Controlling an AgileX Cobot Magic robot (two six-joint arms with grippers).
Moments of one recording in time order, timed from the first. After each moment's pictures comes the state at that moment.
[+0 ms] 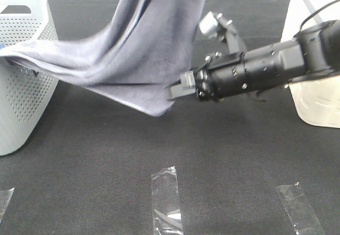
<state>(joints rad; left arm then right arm) -0.76 1.67 -1.73 0.16 0.64 0.03 0.37 1.84 -0.89 1.58 0.66 -1.53</state>
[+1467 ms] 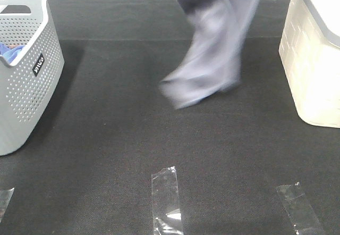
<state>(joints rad) -0.38 1.92 -1.99 0.26 -0.06 -0.11 0.31 1.83 -2.13 -0.45 0.59 0.12</state>
